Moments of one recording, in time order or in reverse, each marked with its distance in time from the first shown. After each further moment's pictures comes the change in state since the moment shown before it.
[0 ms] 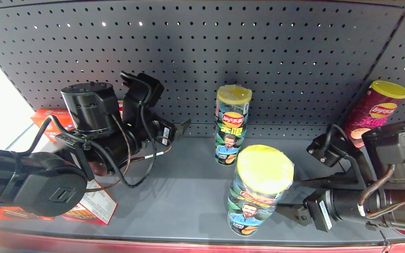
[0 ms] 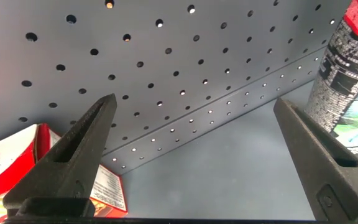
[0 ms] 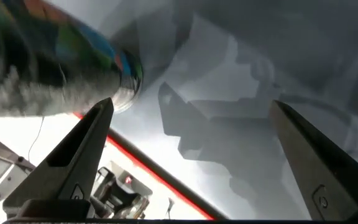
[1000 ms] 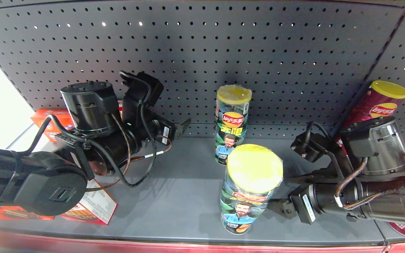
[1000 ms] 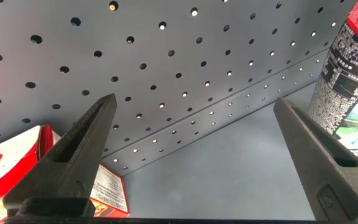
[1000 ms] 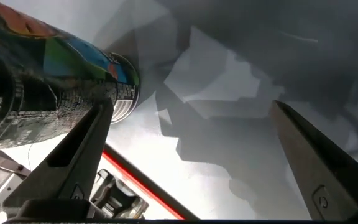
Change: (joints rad) left arm 0.001 0.001 -0.004 -0.003 0.000 0.000; right arm 0.016 0.077 -0.061 -0.002 -0.001 -0.001
